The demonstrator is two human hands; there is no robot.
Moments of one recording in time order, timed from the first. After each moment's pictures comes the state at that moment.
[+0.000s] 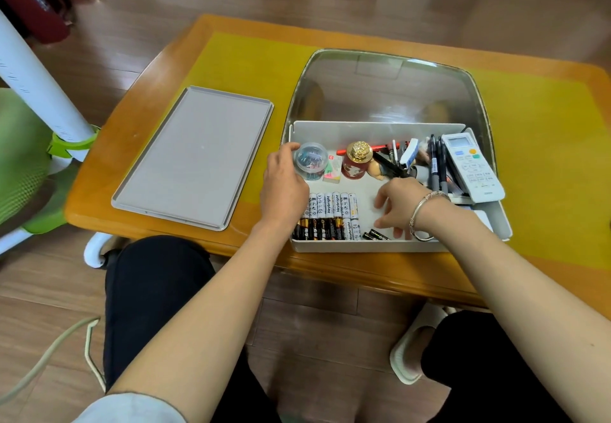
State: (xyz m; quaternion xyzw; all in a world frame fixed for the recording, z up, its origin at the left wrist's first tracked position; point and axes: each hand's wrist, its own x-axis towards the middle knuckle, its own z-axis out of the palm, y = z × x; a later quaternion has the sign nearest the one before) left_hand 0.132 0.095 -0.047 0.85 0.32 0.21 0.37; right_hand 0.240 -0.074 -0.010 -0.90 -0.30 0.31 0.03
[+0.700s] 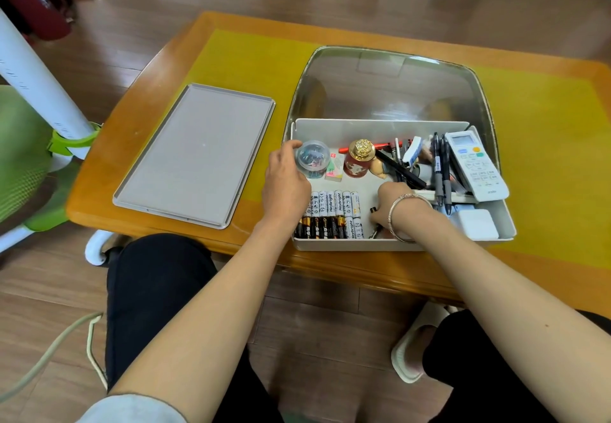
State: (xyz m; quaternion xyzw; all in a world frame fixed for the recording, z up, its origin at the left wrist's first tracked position) left_hand 0.133 0.094 -0.047 0.84 0.32 0.21 0.38; right_hand 0.235 -0.054 -0.033 -0.94 -0.25 0.24 -0.05
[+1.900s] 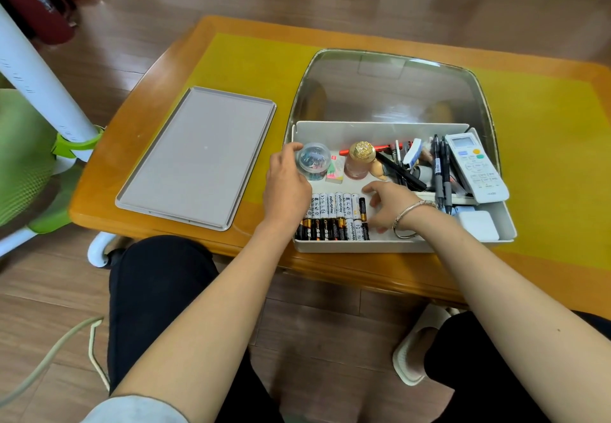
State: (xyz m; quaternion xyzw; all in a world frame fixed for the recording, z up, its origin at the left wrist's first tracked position) left_hand 0.133 0.095 -0.049 0.84 0.32 0.21 0.38; right_hand 0.238 -0.061 -0.035 -0.90 -0.30 0.29 0.12
